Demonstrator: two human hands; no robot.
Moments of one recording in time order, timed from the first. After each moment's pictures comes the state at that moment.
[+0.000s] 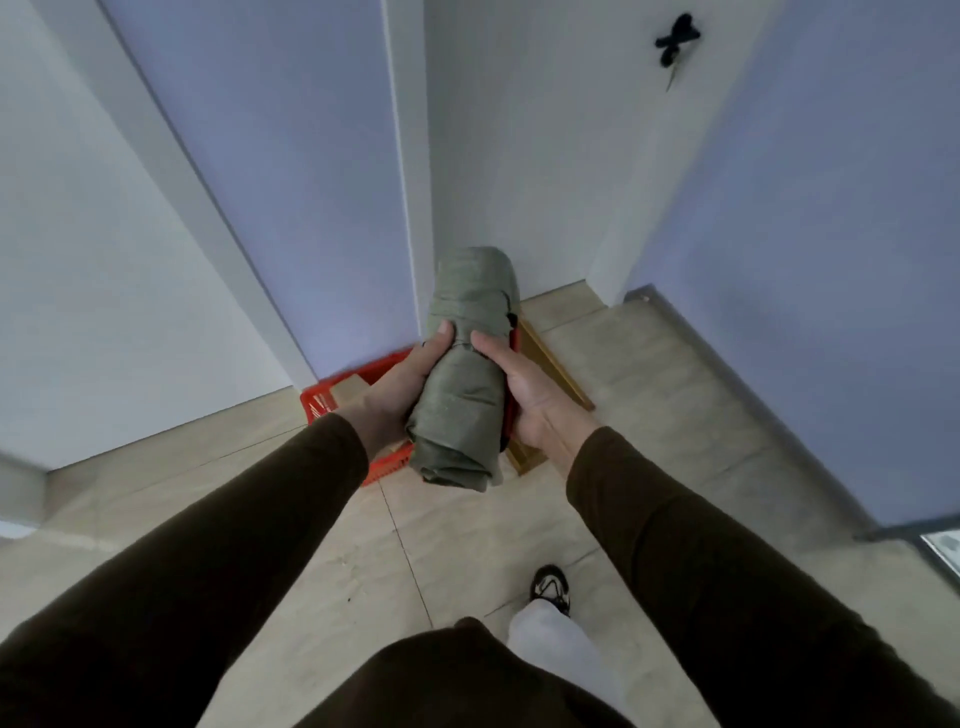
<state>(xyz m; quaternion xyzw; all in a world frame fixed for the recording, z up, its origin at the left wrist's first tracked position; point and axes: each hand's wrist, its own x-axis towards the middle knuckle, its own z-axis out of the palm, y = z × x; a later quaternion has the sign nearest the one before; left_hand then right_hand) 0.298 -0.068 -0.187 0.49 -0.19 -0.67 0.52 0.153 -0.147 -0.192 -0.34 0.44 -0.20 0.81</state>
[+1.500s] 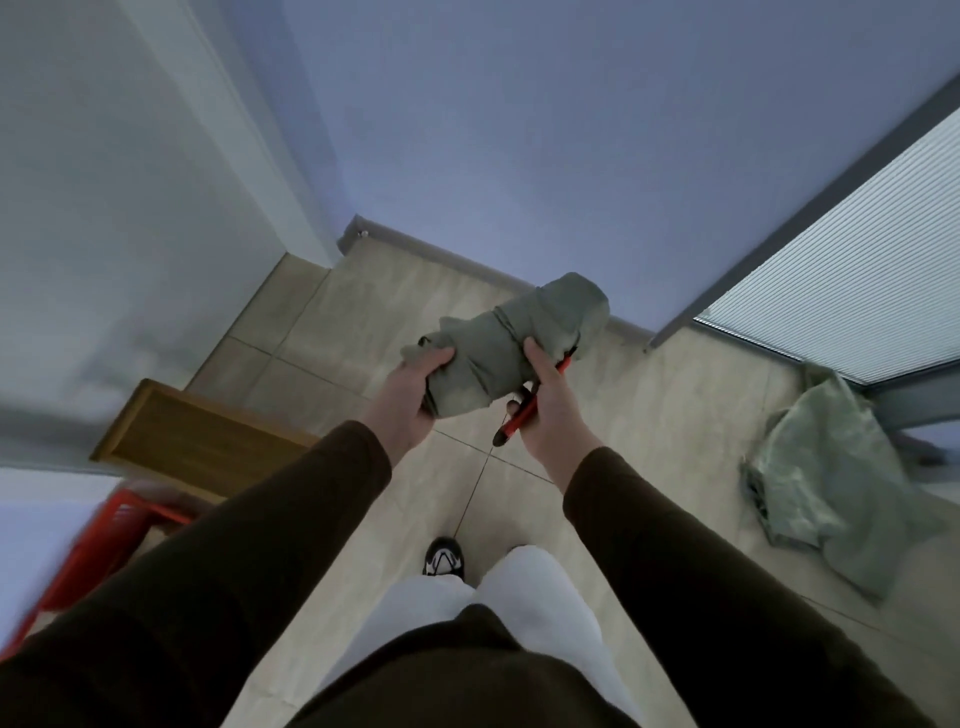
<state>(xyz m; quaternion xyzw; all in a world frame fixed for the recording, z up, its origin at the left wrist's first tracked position) -0.171 -0.474 -0.307 0.54 -0.13 -0.77 0.33 -0.333 -0.421 -0.308 0.04 0.56 -0.57 0.60</state>
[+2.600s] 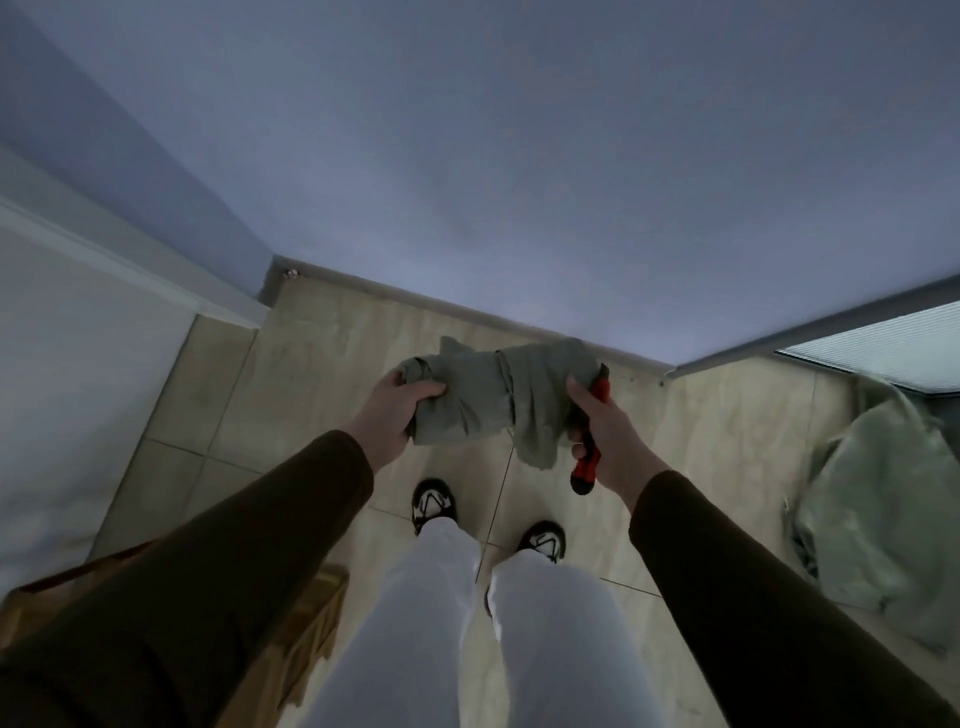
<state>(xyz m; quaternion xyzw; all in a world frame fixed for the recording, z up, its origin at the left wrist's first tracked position) -0.308 -0.819 -0.484 0.58 -0.27 -0.75 0.17 -0.551 -0.692 -0.487 0.04 0.68 -0.41 0.61</state>
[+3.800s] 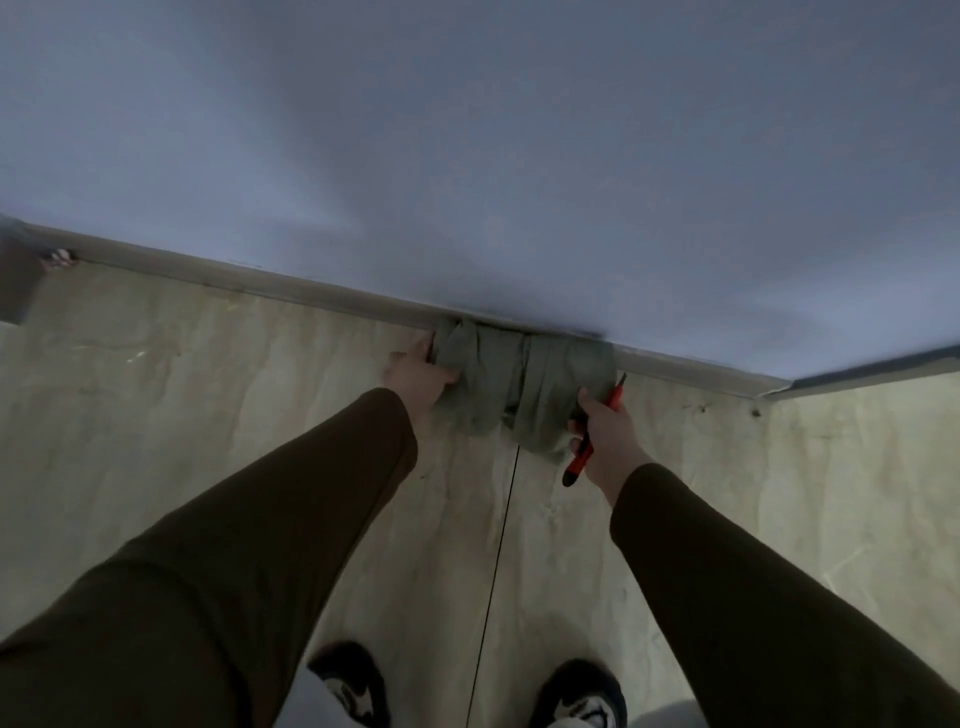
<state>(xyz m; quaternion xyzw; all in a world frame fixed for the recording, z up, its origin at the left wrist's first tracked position) -0.479 -0.950 -1.011 0.63 -0.52 -0.58 -0.01 -0.669 -0.788 -1.003 0.16 0.73 -0.46 0.48</state>
